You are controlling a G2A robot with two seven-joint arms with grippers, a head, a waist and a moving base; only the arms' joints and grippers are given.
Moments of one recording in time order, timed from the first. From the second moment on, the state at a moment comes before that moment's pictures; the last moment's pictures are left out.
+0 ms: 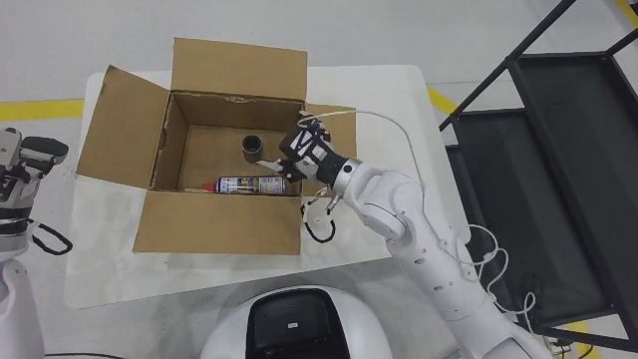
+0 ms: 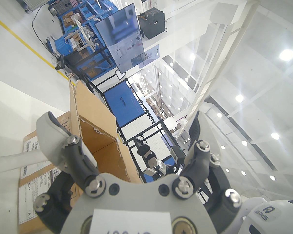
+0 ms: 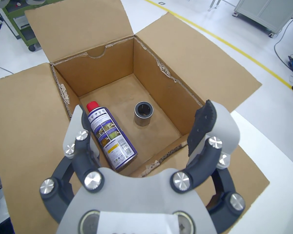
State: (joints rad) left arm 1.55 -1.15 -2.01 -1.73 -0.33 -0.48 -0.65; right arm -1.28 -1.34 1.14 -1.88 -1.28 -0.35 0.43
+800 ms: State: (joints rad) left arm 1.55 -1.15 -2.01 -1.73 -0.33 -0.48 -0.65; right arm -1.78 -1.29 1.43 -1.92 -1.28 -0.35 0.00
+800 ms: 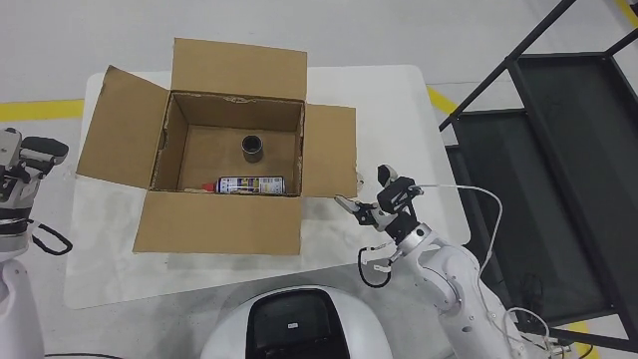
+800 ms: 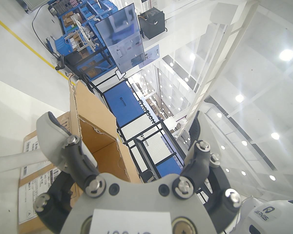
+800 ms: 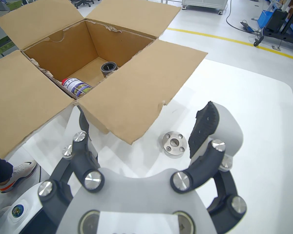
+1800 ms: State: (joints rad) left arm 1.55 -1.15 -2.01 -1.73 -0.33 -0.48 -0.65; right arm -1.68 -1.28 1.41 -1.60 -1.17 -0.35 -0.01
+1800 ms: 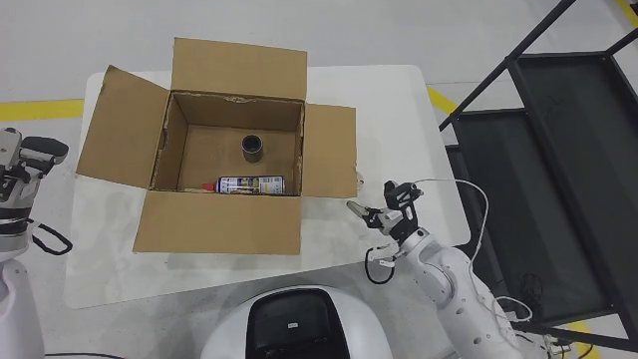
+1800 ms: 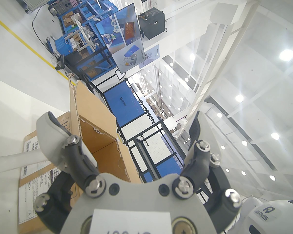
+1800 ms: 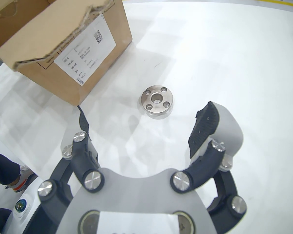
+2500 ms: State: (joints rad) left arm 1.55 -1.15 -2.01 -1.73 -0.33 -0.48 -0.65; right arm -1.51 -1.30 1.29 -1.51 -1.16 -0.17 0.22
